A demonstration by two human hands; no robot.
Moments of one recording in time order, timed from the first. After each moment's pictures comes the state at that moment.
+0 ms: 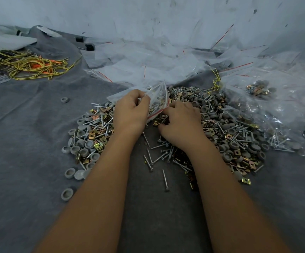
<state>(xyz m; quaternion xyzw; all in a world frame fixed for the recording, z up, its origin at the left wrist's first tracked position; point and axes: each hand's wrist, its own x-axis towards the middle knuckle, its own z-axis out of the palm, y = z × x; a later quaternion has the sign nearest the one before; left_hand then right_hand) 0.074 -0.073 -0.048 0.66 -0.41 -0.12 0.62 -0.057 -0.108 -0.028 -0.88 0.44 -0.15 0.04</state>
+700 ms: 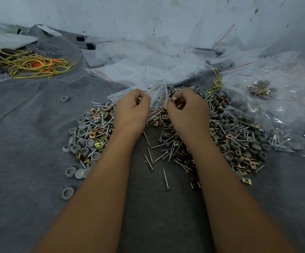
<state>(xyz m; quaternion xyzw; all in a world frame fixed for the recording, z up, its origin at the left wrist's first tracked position) 0.075 -0.072 -0.048 0.66 -0.41 -0.12 0.61 -0.059 -0.106 -0.020 -0.76 0.43 -0.44 0.20</state>
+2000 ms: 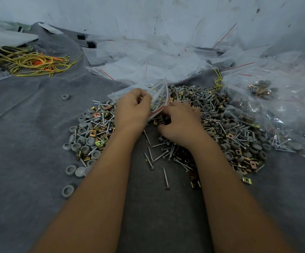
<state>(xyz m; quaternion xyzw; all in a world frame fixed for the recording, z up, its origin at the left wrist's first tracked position) 0.074 -0.073 -0.048 0.66 -0.42 -0.12 0.62 -0.057 -0.113 -0.027 -0.90 0.40 -0.14 0.08</state>
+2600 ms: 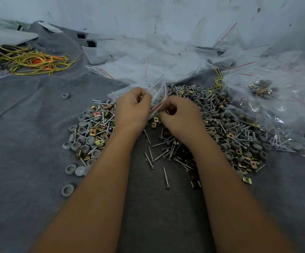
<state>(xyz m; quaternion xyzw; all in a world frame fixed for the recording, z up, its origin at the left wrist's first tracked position) 0.072 -0.069 -0.044 0.66 -0.42 -0.12 0.62 -0.057 -0.108 -0.027 -0.83 0.38 -0.33 0.23</state>
